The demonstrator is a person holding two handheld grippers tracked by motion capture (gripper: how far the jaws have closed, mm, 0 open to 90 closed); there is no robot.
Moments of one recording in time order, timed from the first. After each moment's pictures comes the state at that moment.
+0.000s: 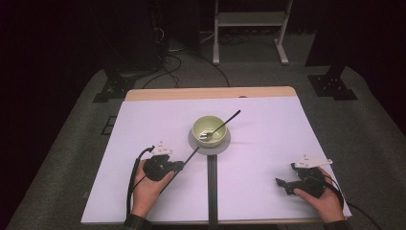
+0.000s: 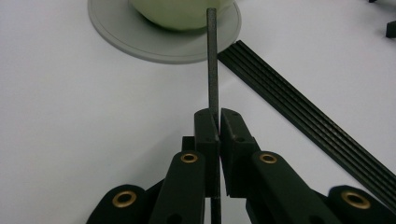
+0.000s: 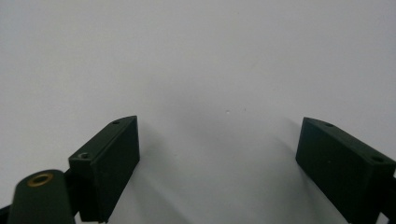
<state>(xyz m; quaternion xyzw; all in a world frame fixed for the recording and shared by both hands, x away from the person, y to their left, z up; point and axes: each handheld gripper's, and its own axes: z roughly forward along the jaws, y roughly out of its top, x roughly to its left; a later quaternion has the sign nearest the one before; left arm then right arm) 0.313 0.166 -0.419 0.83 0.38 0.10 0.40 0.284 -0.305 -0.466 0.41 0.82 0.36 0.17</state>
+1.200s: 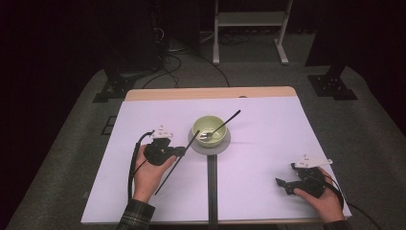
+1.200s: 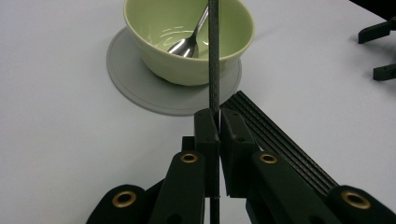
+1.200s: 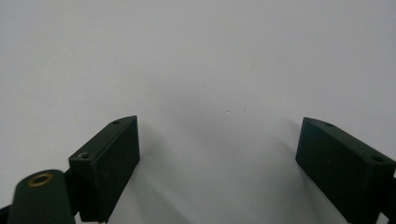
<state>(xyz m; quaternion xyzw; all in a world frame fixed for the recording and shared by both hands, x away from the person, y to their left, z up) 0.338 0.157 -0.381 0.82 0.38 0.10 0.41 0.284 -0.305 -0.466 0.41 0.82 0.36 0.17</state>
